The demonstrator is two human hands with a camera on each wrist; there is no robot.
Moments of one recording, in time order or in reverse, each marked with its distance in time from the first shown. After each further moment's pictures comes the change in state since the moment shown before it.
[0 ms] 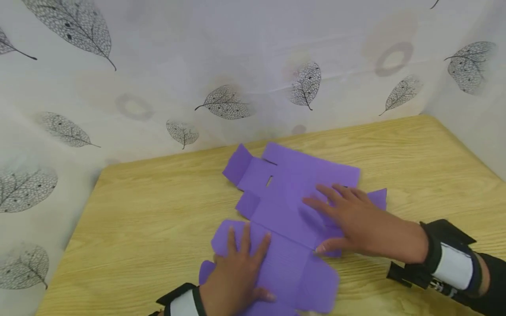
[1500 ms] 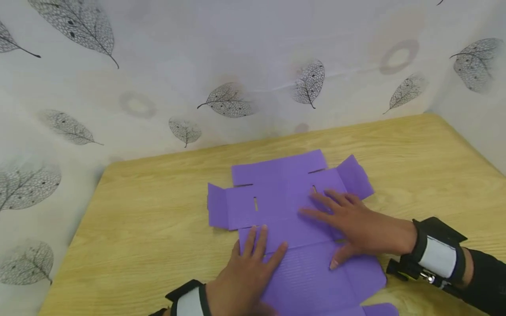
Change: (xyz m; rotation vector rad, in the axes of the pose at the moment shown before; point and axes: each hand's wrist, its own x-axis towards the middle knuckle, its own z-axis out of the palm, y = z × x) left_hand -0.003 0.001 0.003 0.243 0.083 0.280; right_hand -0.001 0.018 0.026 0.115 -0.074 -0.146
